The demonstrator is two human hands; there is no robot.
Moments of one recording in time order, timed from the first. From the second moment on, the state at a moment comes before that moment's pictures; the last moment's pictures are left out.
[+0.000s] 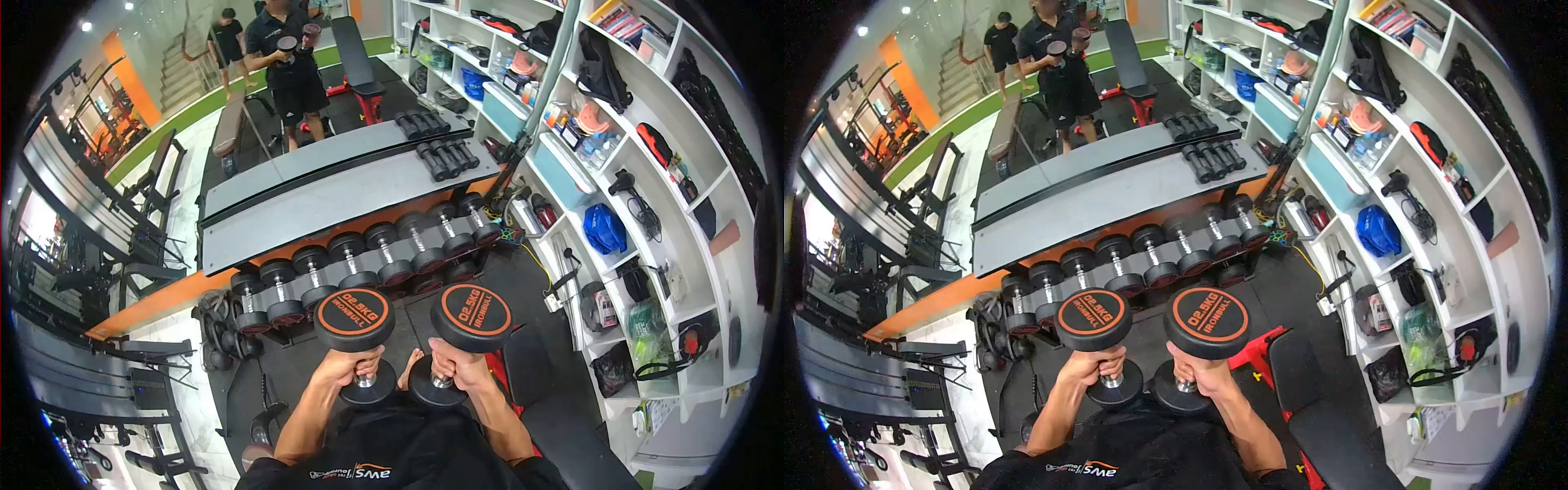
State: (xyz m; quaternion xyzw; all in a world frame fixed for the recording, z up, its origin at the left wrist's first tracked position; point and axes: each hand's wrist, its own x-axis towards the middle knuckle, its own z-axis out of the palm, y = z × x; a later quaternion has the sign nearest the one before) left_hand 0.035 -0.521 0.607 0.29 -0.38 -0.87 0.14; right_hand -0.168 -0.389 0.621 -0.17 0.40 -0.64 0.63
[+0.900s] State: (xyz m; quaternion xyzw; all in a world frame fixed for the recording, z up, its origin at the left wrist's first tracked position) left_hand -0.098 -0.607 0.606 0.29 -0.36 -0.88 0.12; right_hand -0.290 -0.445 0.628 -0.13 0.43 -0.68 0.59
